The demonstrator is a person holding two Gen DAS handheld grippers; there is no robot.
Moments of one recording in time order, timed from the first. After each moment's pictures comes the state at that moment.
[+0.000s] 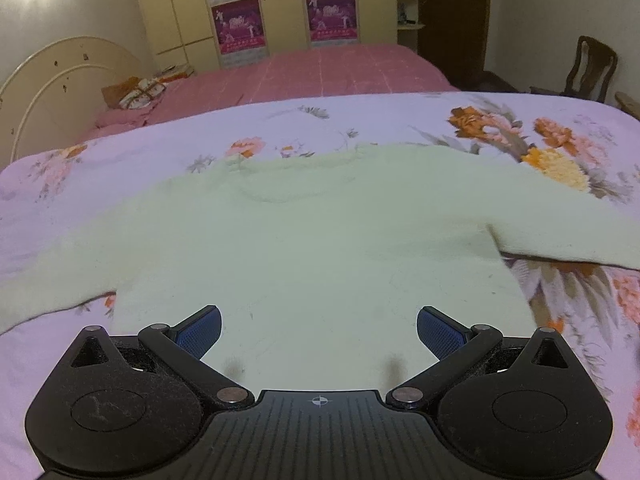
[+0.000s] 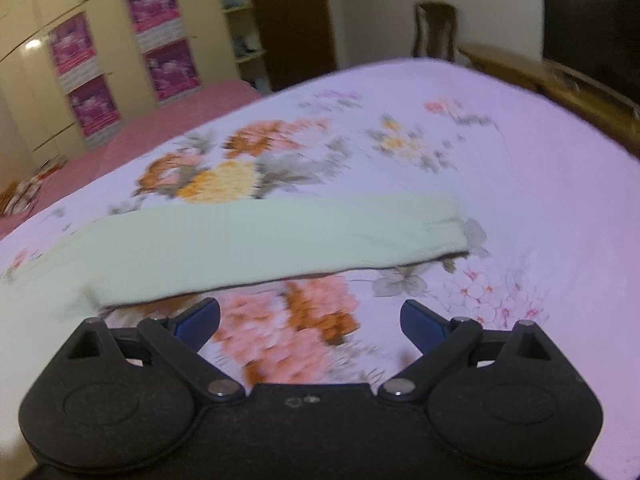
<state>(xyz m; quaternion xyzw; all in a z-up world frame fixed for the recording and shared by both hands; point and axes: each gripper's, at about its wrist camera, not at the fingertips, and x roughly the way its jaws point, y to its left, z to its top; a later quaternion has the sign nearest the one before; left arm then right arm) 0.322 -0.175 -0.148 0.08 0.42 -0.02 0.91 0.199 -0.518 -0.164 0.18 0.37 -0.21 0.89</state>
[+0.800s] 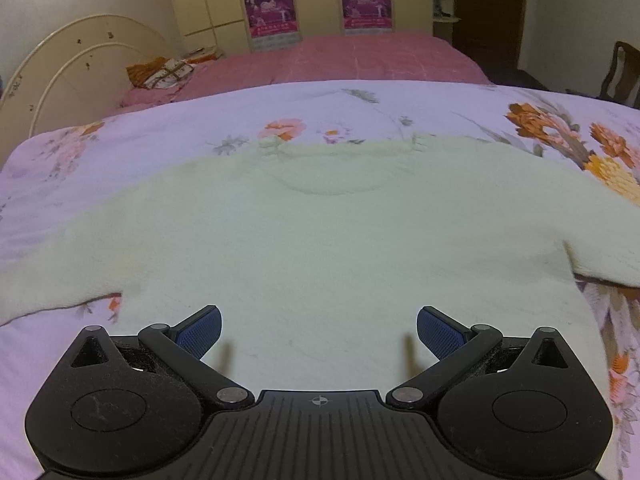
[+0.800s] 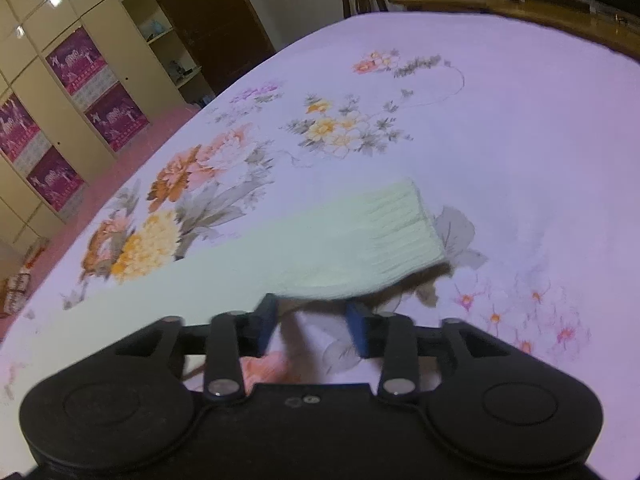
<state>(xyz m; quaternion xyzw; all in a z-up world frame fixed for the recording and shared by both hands) 0.367 -0.151 -0.172 0.06 0.43 0.02 0.90 0.219 -0.587 -0.193 0.32 0.33 -0.23 0.86</state>
